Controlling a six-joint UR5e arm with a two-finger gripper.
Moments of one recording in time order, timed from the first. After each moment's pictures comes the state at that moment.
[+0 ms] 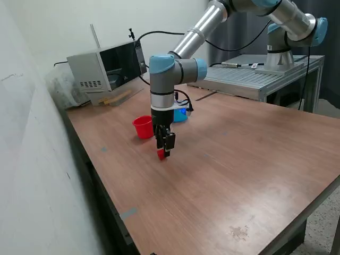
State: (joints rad) arm 0.01 -0.53 1.02 -2.25 -1.65 3.27
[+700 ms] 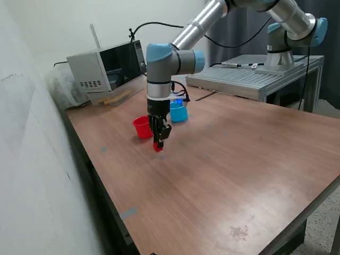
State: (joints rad) arm 0.00 -0.59 1.03 -2.25 -1.65 3.19
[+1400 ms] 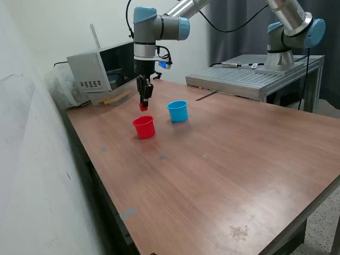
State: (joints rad) arm -0.18 -0.82 1.21 -2.22 -1.65 3.13
